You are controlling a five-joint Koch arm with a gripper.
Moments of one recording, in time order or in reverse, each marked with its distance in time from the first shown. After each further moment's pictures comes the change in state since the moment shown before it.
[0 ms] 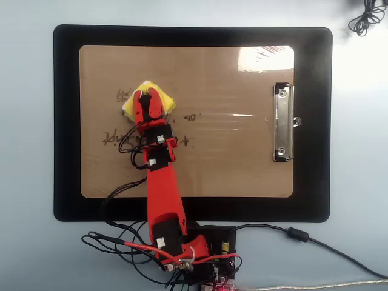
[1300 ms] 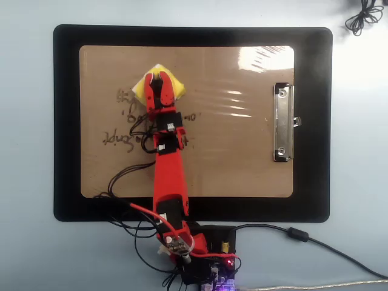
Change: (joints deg) arm 7.2 -9.0 -8.8 -9.1 -0.3
